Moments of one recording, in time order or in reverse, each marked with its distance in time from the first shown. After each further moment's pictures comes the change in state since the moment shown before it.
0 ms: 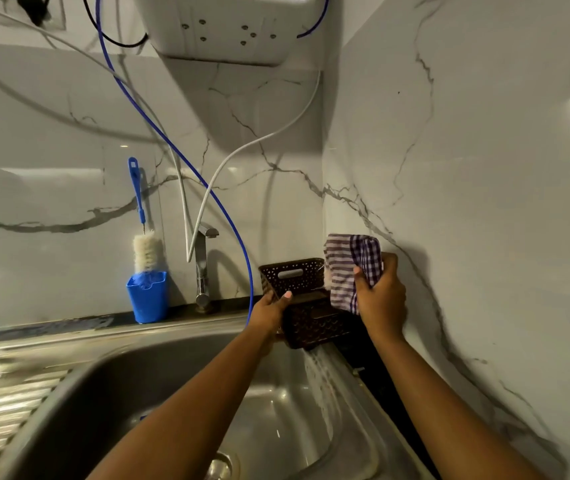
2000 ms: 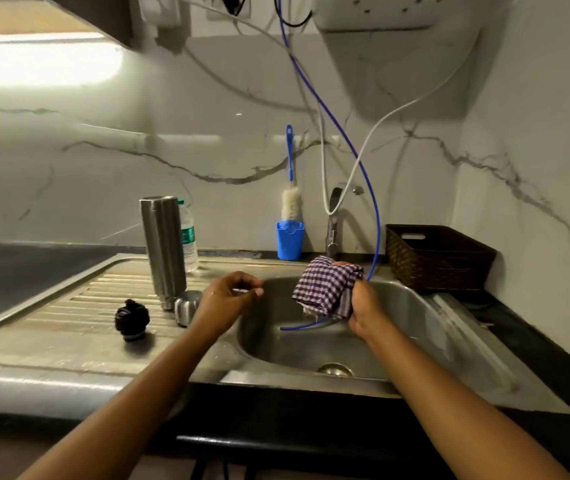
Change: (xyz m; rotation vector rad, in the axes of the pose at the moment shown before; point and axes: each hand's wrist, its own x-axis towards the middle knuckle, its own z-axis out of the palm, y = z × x) left_hand -0.231 0.035 -0.260 0.634 0.405 0.335; right_hand -0.193 -0.134 0.099 1.037 -0.806 0.832
